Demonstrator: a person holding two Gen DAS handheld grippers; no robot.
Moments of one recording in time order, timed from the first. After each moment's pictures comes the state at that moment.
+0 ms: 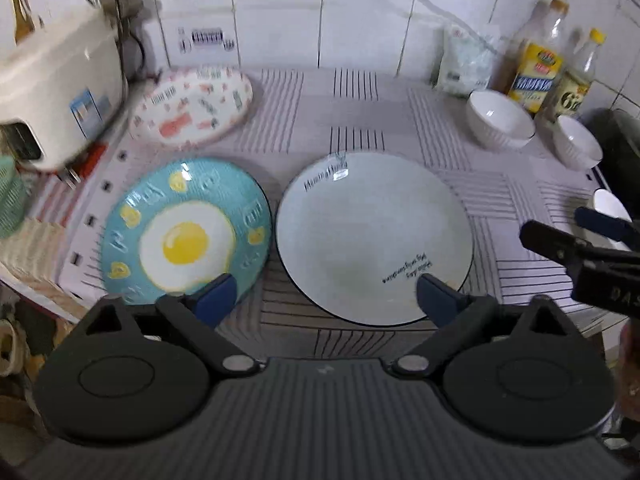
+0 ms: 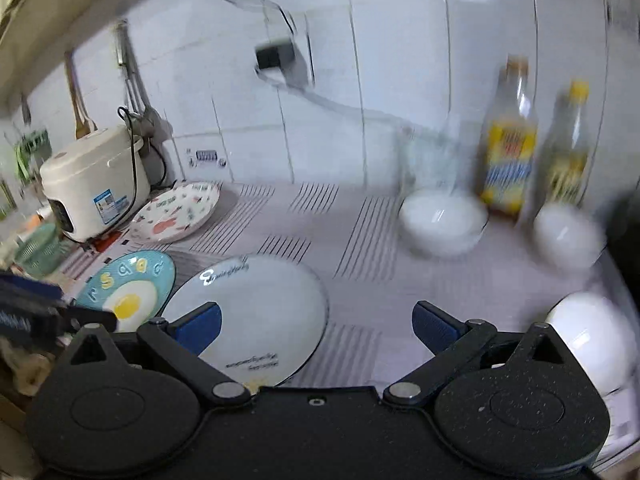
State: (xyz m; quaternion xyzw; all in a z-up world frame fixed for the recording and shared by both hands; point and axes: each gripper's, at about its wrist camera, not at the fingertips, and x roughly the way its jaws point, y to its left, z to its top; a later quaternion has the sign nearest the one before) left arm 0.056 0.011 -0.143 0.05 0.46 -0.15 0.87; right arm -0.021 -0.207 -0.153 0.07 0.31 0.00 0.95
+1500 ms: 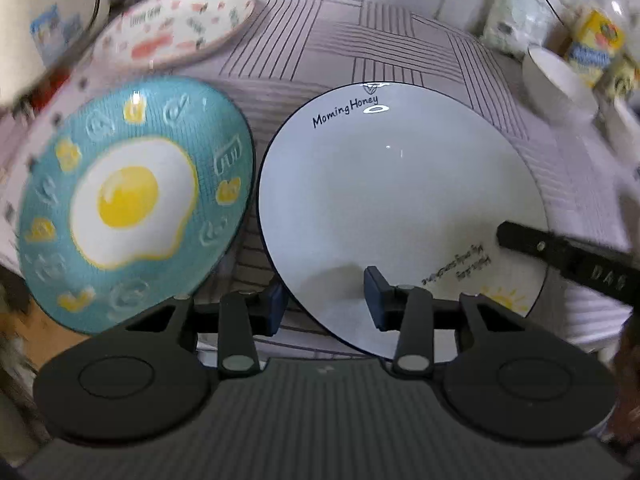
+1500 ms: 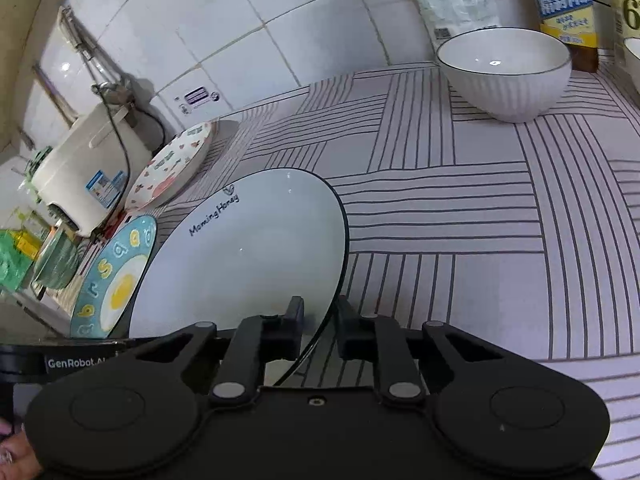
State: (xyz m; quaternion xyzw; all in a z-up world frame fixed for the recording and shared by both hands) left arm 0.101 -0.005 -0.234 0.04 0.51 -0.13 0.85; right arm 0.041 -0.225 -0.264 0.20 0.40 0.08 0.89
